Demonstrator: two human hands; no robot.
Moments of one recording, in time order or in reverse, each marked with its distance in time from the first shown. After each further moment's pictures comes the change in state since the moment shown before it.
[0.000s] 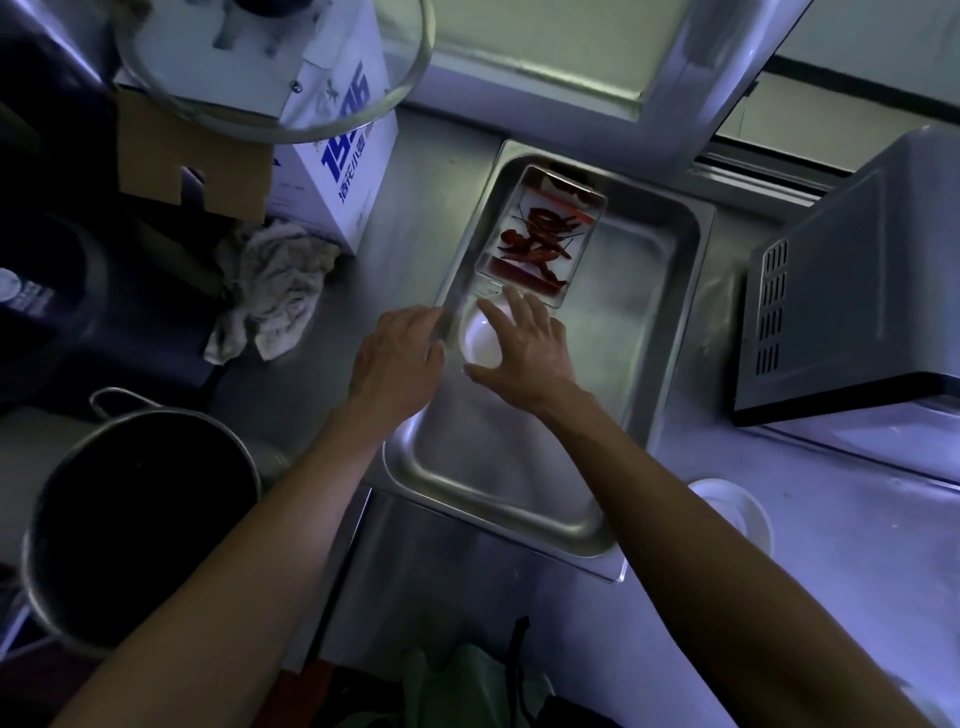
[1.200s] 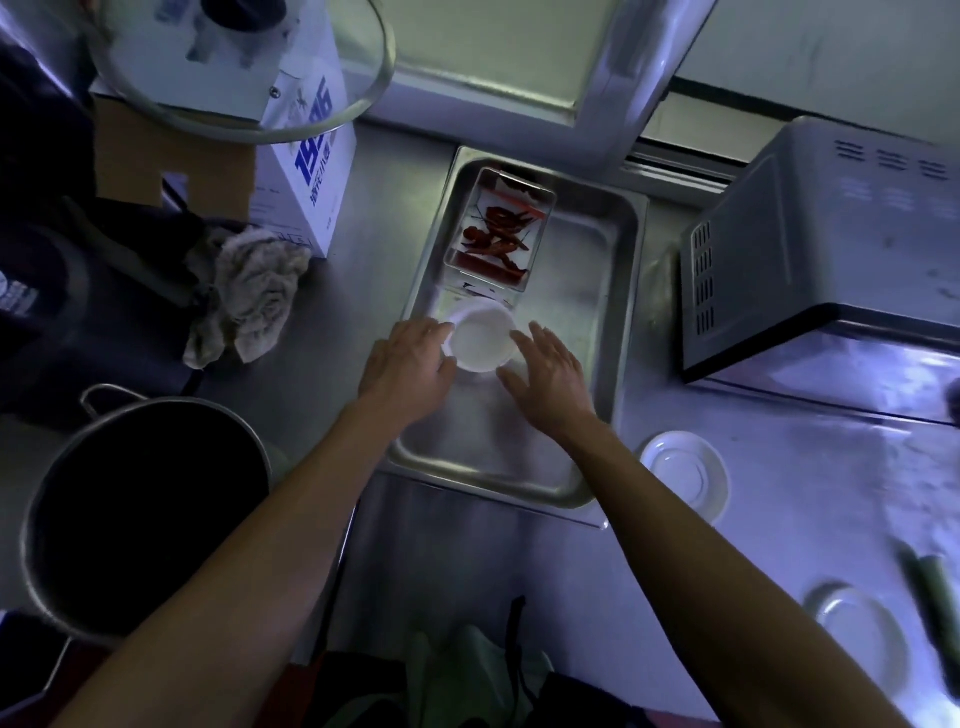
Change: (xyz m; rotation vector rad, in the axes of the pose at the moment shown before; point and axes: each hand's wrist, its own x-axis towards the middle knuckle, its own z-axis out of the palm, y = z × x) left_hand -0.031 0.023 0.001 0.119 -0.117 0.184; right_hand -0.081 0.023 0.013 0.081 0.039 0.226
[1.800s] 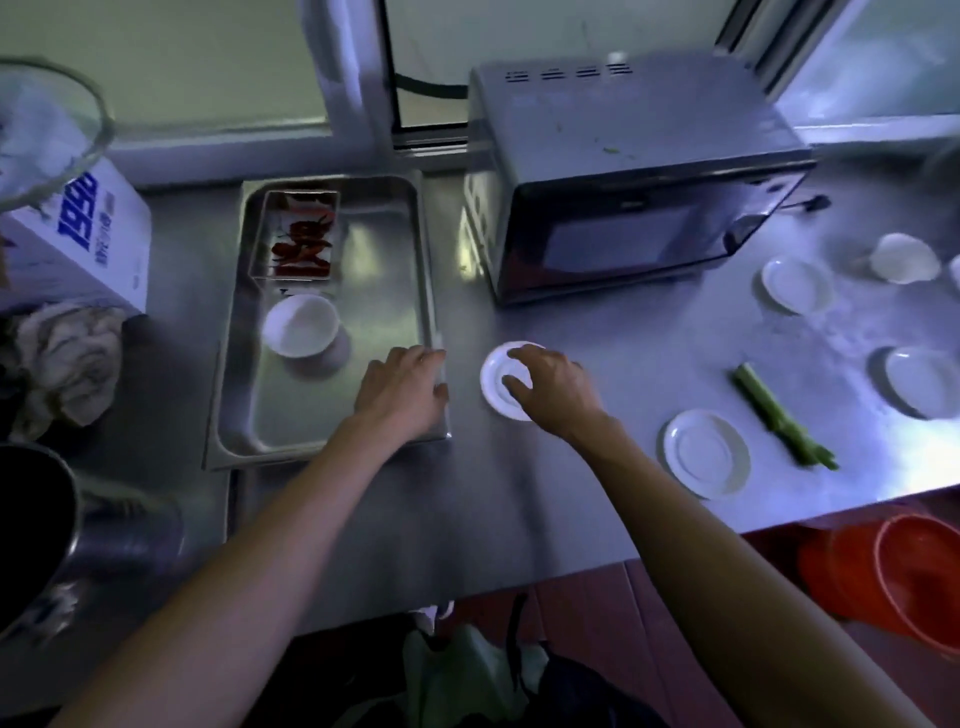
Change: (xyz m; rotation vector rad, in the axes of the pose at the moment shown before) left_hand -0.075 0.207 0.067 0.304 -0.210 0.305; right_hand -0.214 0.149 -0.064 0.111 0.159 0.285
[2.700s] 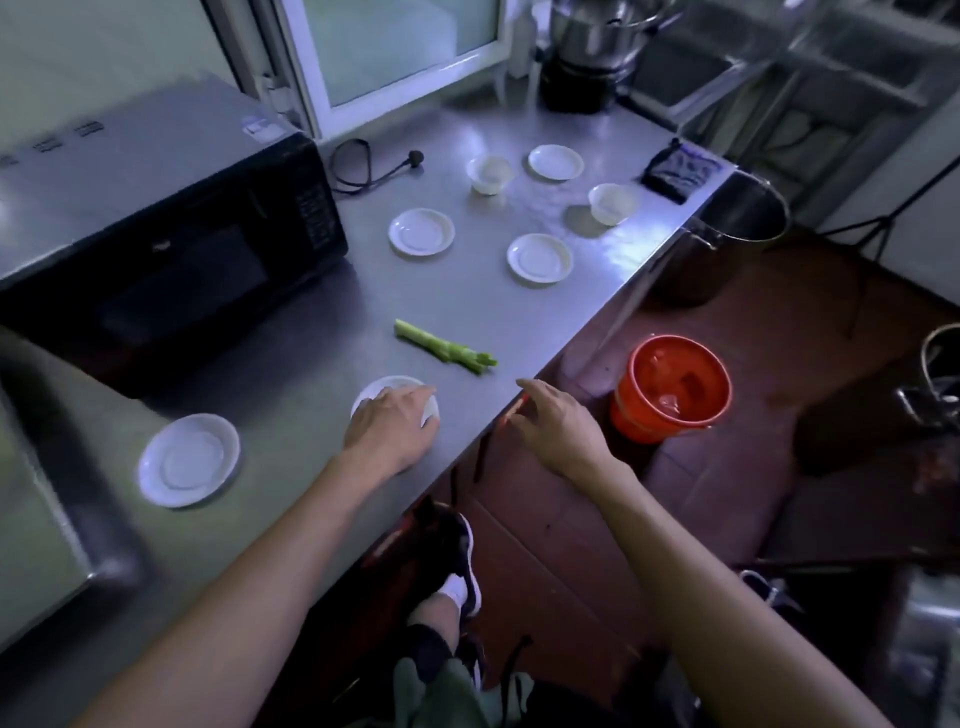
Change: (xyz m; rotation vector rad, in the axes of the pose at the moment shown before) left_hand -0.019 0.407 0.066 0.071 -0.131 0.510; right_hand -0.295 0.319 -0.076 0.191 0.287 0.583
